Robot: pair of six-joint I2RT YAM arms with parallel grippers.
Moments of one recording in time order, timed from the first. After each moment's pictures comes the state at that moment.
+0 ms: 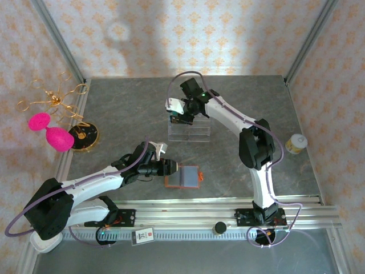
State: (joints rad) left arm -0.66 1.15 0.46 -0.05 0.32 -0.72; right arm 0.60 2.10 1.85 -0.77 -0.23 -0.82
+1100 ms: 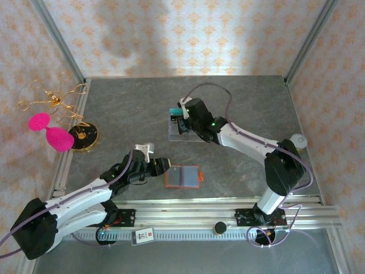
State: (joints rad) left arm -0.66 0.90 0.30 0.02 0.13 -0.85; right arm 0.73 1.67 1.25 -0.26 0.04 0.29
